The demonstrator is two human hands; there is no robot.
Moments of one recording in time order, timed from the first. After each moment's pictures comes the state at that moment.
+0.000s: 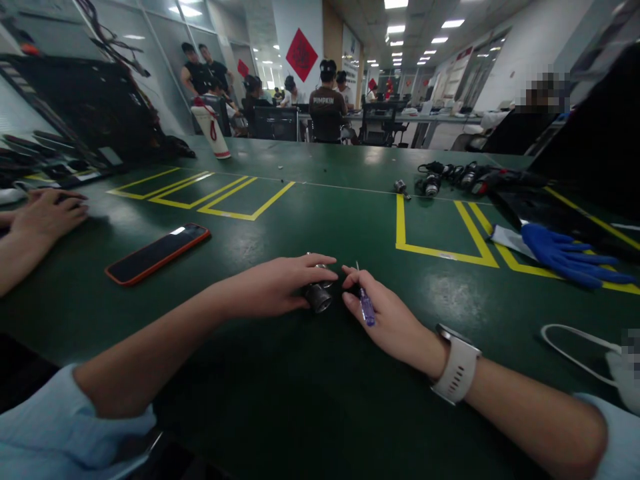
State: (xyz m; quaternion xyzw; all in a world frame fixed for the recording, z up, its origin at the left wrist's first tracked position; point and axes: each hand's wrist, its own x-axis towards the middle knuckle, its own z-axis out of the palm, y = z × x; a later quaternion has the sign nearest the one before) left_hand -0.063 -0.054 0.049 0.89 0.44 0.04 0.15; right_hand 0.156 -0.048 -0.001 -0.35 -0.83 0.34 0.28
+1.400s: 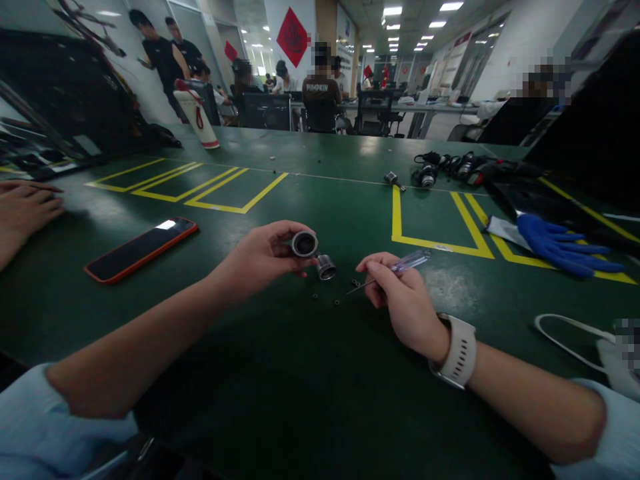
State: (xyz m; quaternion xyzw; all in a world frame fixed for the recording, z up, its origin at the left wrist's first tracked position) left_hand -0.051 -0.052 0.051 0.63 0.53 0.38 0.41; right_hand 0.160 -0.045 0.003 -0.36 -0.60 0.55 0.46
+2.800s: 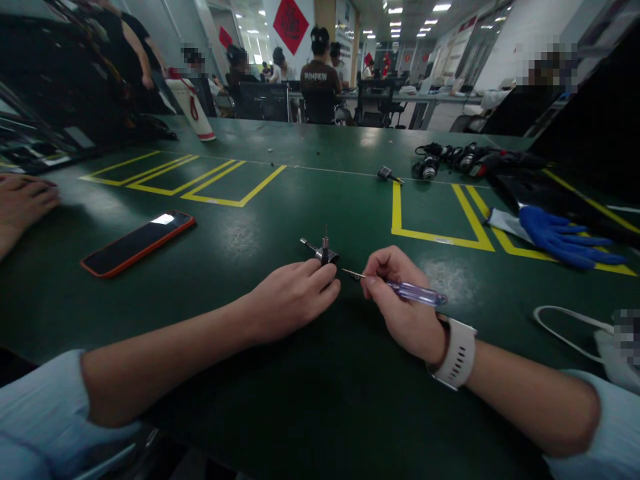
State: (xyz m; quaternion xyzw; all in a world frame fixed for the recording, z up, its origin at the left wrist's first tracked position) left_hand -0.027 -0.074 0.029 0.92 0.31 0.02 -0.23; right_hand 0.161 -0.057 0.008 -0.34 -0.70 0.40 0.48
